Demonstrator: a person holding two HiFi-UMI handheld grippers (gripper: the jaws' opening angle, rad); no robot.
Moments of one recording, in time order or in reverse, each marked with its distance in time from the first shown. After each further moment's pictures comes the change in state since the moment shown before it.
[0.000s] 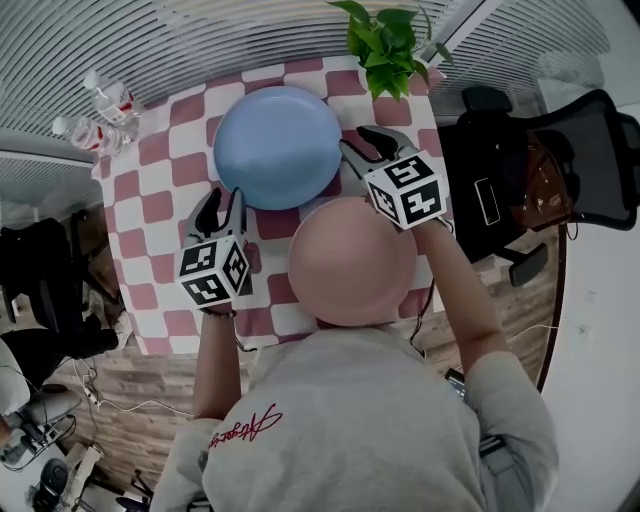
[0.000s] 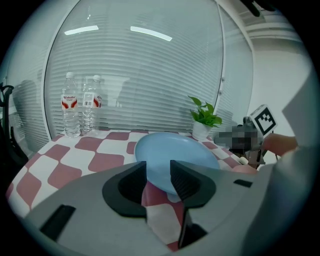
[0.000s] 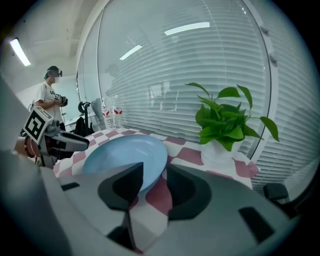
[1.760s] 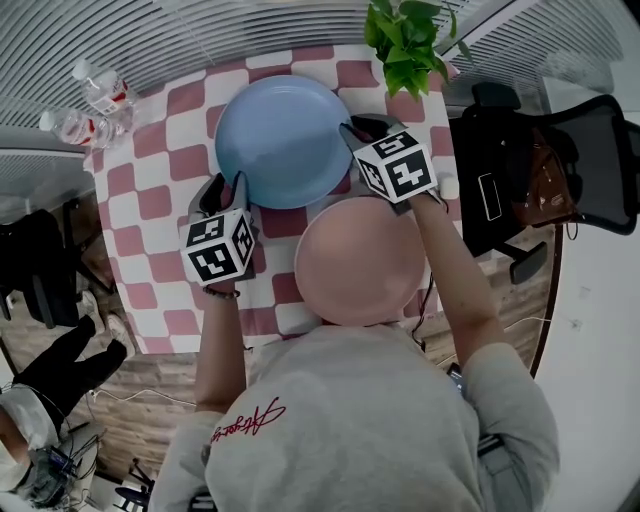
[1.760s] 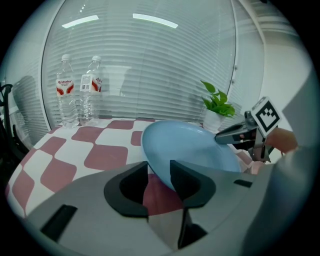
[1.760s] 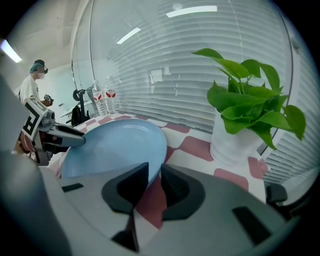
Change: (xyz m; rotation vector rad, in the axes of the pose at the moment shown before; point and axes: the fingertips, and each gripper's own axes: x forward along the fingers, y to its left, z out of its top) left arm 0.042 0.024 -0.019 -0.023 0.129 0.047; right arm 0.058 -0.008 -0.018 -0.017 0.173 -0.004
